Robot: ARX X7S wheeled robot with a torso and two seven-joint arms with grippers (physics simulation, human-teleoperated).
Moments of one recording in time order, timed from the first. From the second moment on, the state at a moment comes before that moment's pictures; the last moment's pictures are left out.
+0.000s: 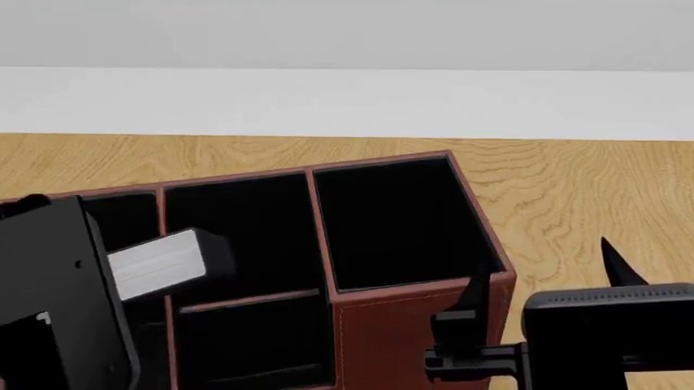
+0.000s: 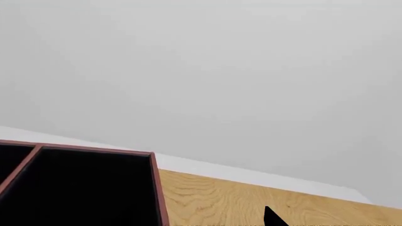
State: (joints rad) left arm -1.74 -0.78 1.08 0.58 -1.49 -1.45 -0.23; right arm 0.25 0.37 -0.07 -0.71 0.21 0.84 0.23
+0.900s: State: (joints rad) left arm -1.73 -0.78 1.41 0.27 -0.74 -0.93 0.31; right arm 0.25 0.38 -0.08 -0.70 0.21 0.84 0.25
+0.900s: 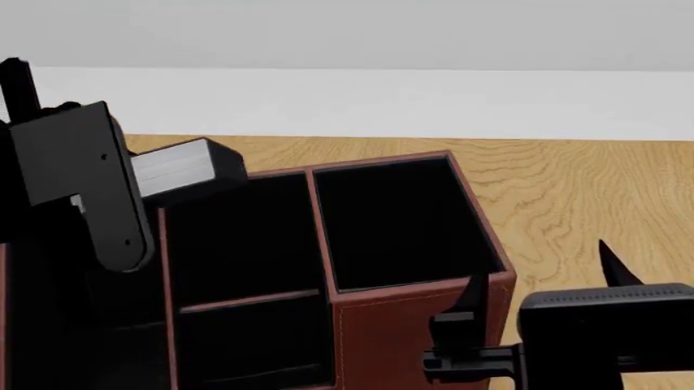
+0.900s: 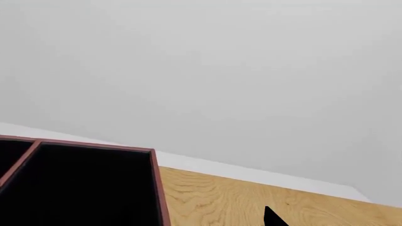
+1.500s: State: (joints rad) left arm -1.75 -0.67 1.55 0.07 -0.53 -0.81 0.45; right arm 0.26 0.39 -0.09 -0.70 0.22 0.85 0.25
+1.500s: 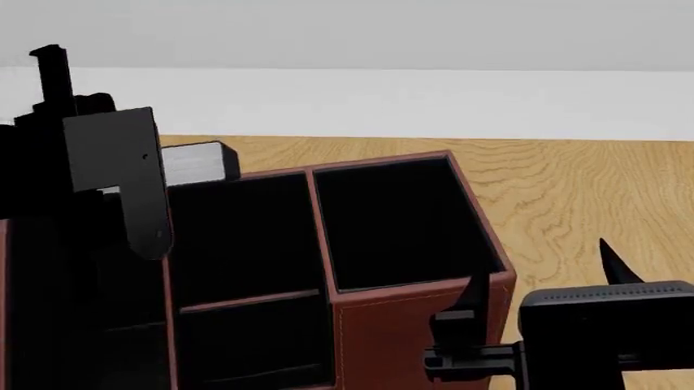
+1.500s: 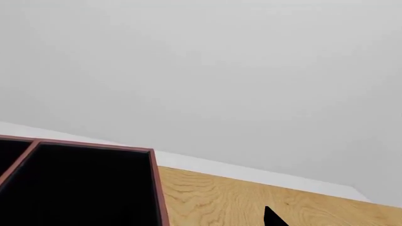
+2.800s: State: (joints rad) left arm -1.81 -0.42 1.52 -0.39 -0.62 -0.75 0.84; right arm 0.24 0.40 -0.09 -0.65 0.23 0.80 0.26
